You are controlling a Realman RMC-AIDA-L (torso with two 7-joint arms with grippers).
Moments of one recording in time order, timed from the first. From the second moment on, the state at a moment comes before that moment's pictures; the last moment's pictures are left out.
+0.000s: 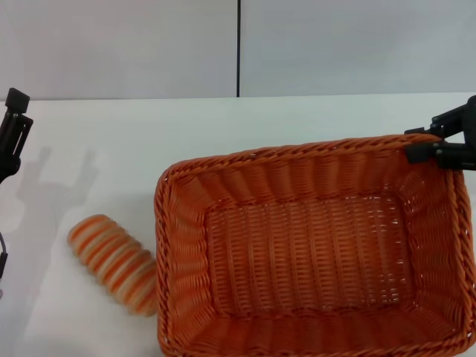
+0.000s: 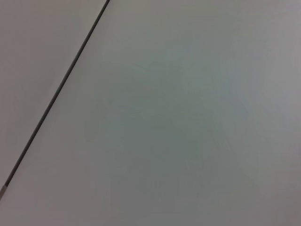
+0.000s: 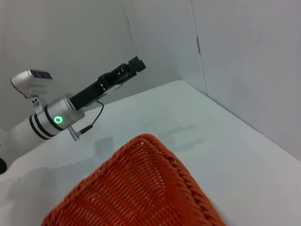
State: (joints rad) left arm -0.25 -2.07 0.03 -0.21 1.50 1.70 -0.49; right arm 0.62 1.83 2.32 0.73 -1.99 1.83 -1.59
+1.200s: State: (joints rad) left arm -0.25 -2.07 0.03 -0.25 1.50 1.67 -0.49; right arm 0.69 1.86 2.24 0.57 -2.00 1.59 -1.82
